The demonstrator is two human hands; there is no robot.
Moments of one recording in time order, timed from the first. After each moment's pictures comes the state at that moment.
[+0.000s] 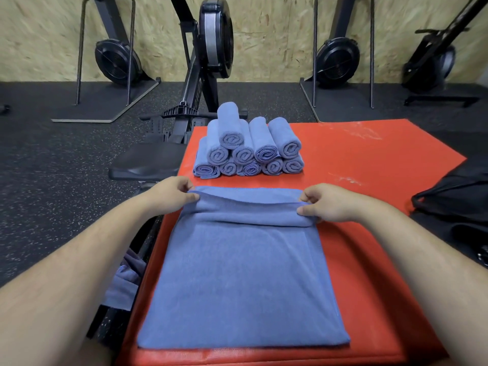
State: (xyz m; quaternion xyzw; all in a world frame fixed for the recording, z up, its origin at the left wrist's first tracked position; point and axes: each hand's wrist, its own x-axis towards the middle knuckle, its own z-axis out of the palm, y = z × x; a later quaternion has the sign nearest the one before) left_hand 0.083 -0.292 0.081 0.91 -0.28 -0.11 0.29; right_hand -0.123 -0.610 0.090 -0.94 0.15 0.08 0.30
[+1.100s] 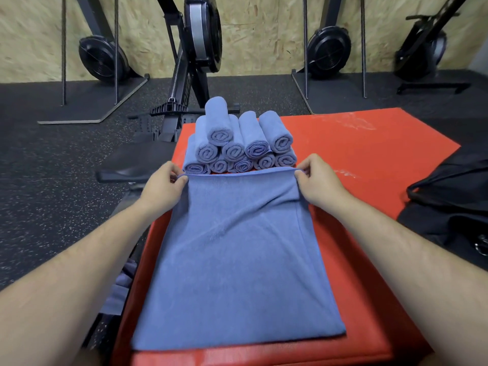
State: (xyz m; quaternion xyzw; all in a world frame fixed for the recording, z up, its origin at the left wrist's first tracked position) left_hand 0.087 -0.319 0.066 0.90 -0.21 0.04 0.37; right_hand -0.098 -0.609 0.077 -0.89 0.25 -0.21 0.32
